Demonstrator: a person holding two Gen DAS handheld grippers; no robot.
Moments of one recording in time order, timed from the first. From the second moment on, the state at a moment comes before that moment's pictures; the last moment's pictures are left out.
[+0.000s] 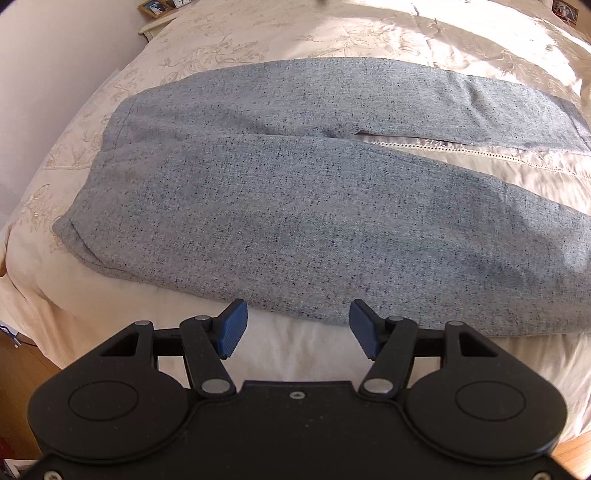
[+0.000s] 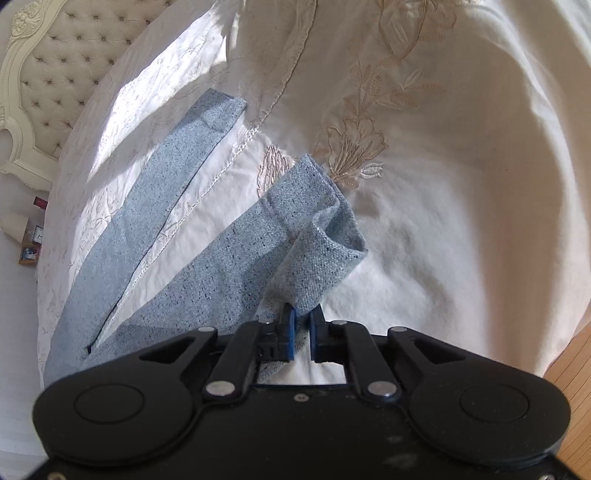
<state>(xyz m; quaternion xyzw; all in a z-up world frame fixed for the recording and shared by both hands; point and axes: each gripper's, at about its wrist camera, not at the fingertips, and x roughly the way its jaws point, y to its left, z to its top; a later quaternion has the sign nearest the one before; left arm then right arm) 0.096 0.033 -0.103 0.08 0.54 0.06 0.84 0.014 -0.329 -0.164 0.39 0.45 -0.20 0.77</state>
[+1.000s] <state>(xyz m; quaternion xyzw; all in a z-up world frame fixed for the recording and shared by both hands) 0.160 0.204 -0.181 -0.10 0.60 0.10 0.79 0.043 -0.294 -0.154 0.29 0.50 -0.32 0.75</state>
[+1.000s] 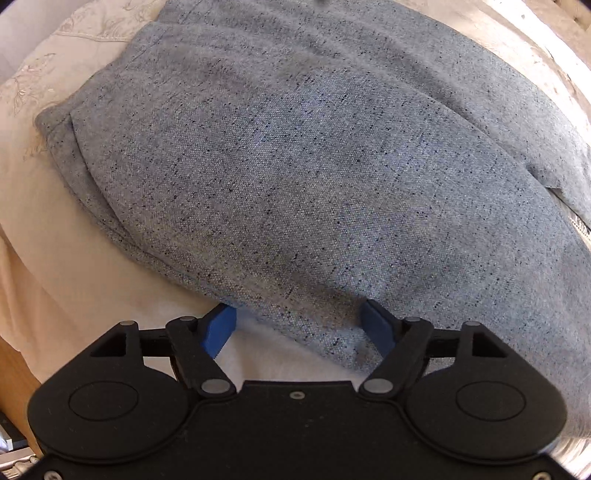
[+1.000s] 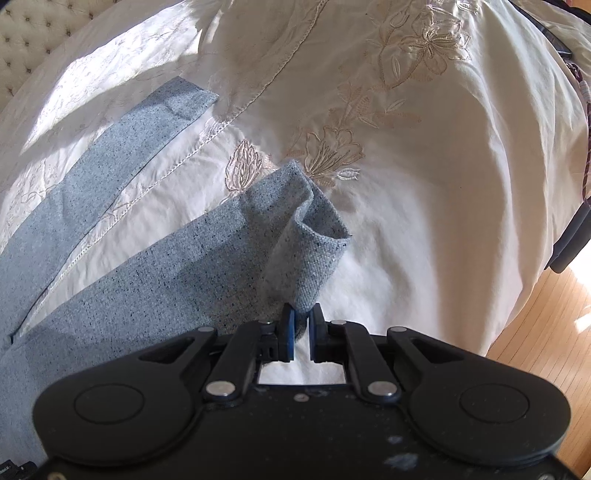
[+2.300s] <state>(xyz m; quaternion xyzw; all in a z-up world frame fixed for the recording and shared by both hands) 0.329 0.179 -0.039 -0.08 0.51 0.04 0.86 0.216 -0.344 -0.075 0.36 0.35 -0.30 0.81</state>
